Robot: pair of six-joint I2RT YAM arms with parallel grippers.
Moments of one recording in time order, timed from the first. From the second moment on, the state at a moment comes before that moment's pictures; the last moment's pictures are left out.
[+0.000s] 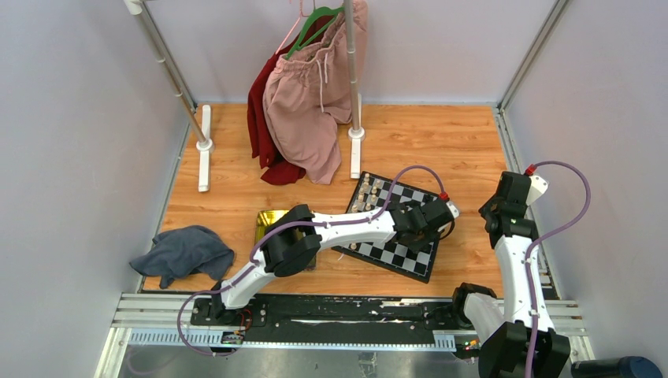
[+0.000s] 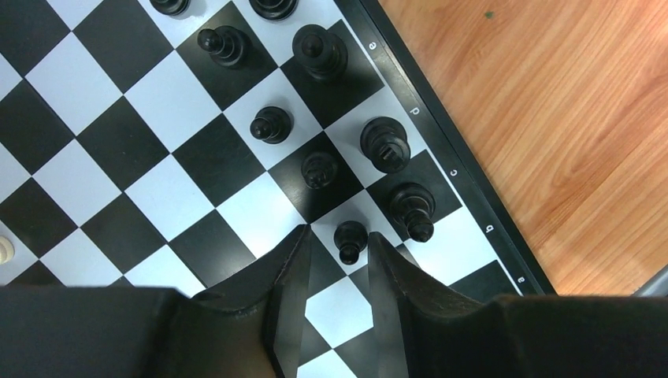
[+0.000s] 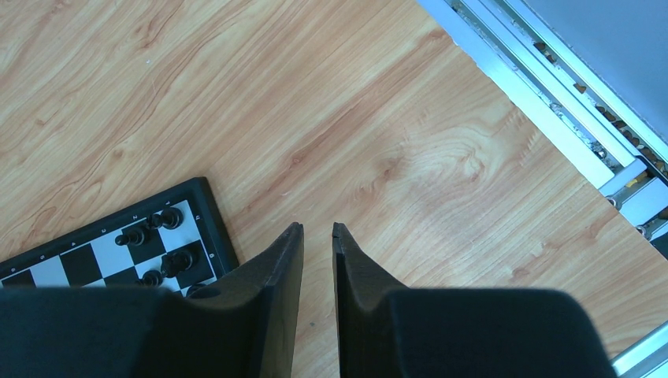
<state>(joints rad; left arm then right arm) -1.24 2.28 1.89 -0.58 -0.19 -0.19 -0.24 0.87 0.66 -0.50 0.28 0.43</state>
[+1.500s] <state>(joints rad) -0.92 1.32 0.96 -0.72 -0.60 -0.57 -0.22 0.85 0.66 -0.50 0.18 0.43</state>
